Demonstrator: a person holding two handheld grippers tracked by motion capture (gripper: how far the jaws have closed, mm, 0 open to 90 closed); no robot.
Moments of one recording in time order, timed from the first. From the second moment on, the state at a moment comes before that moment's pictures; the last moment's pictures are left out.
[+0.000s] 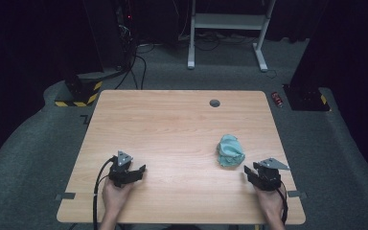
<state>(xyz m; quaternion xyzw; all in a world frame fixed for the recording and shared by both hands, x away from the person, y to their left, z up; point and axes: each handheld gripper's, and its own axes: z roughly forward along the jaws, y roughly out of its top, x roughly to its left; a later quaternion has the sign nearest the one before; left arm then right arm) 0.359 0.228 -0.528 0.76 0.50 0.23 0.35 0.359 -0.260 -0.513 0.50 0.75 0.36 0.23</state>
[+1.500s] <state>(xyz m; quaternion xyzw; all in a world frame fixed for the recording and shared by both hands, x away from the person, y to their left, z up) 0.359 0.228 -0.528 0.76 0.51 0.23 0.34 0.399 -0.177 -0.504 0.40 0.82 0.36 0.19</state>
